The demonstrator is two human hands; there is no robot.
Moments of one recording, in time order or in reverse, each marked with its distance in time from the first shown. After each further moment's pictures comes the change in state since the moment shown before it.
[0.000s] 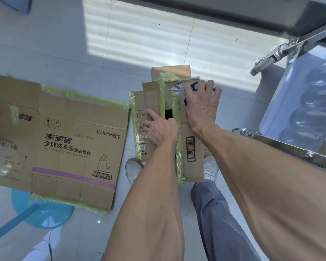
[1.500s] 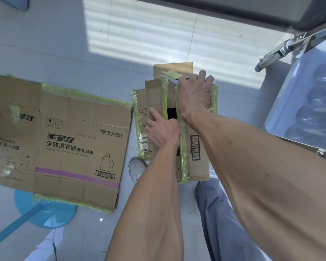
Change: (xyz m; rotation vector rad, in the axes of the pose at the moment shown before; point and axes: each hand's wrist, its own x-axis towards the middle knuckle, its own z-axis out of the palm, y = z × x) left_hand 0.010 -0.019 0.005 -0.015 0.062 0.076; right_hand 0.035 -0.042 -0.006 -0.063 -0.127 0.041
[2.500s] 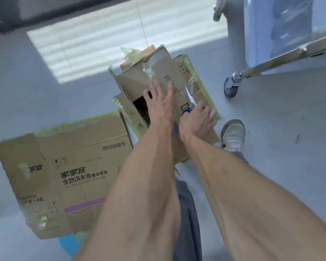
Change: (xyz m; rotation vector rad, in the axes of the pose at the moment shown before) left_hand -0.010 -0.007 -0.002 0.893 0.005 1.128; right_hand -0.157 -0.007 0.090 0.546 -0.079 0.991
